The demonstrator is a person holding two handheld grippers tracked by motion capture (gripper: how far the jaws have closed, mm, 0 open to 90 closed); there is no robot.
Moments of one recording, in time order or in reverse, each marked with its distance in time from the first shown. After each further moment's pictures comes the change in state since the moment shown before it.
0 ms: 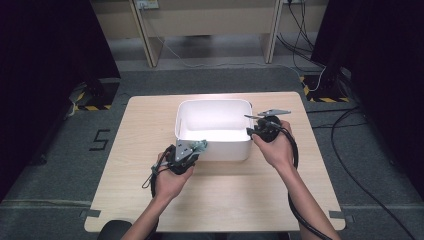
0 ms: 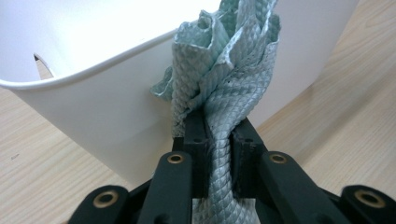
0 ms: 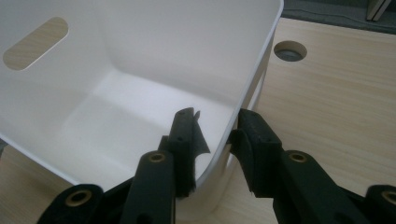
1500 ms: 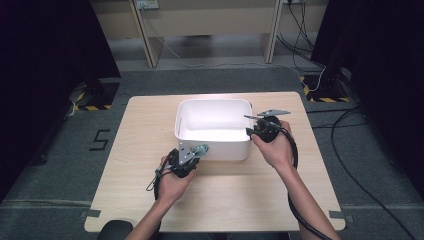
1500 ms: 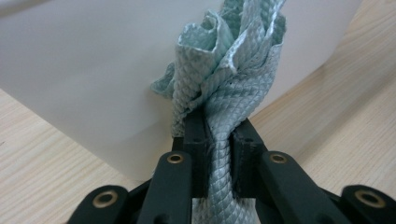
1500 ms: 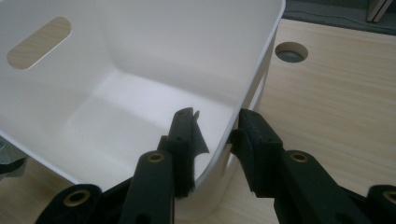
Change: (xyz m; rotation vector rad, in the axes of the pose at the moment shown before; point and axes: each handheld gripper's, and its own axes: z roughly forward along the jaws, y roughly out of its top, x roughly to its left) left arm -0.004 -0.018 0.016 0.026 0.011 0.004; right arm 0.001 0.000 0.000 -0.002 0.002 -0.002
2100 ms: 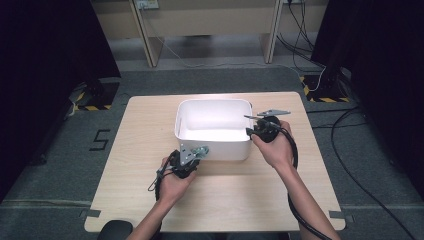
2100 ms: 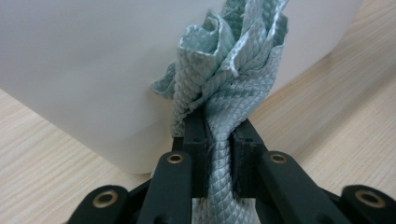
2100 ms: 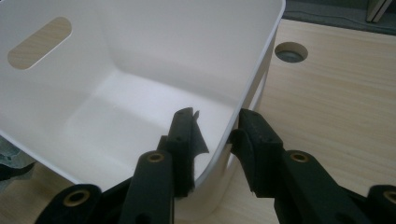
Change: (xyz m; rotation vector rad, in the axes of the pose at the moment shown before) left arm -0.001 -0.006 0.008 0.027 0.002 -0.001; right arm 0.000 0.000 0.000 -0.004 -0.001 -0.001
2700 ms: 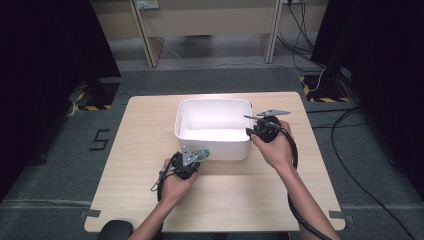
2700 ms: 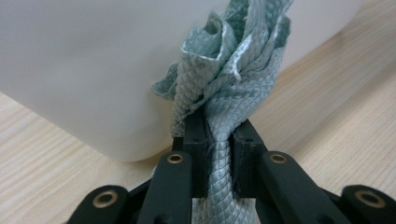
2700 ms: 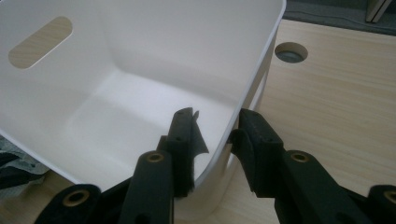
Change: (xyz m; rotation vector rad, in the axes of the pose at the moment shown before) left arm -0.002 -0.009 0.012 0.045 -0.002 0.003; right arm 0.000 0.000 0.000 0.001 -0.002 -0.001
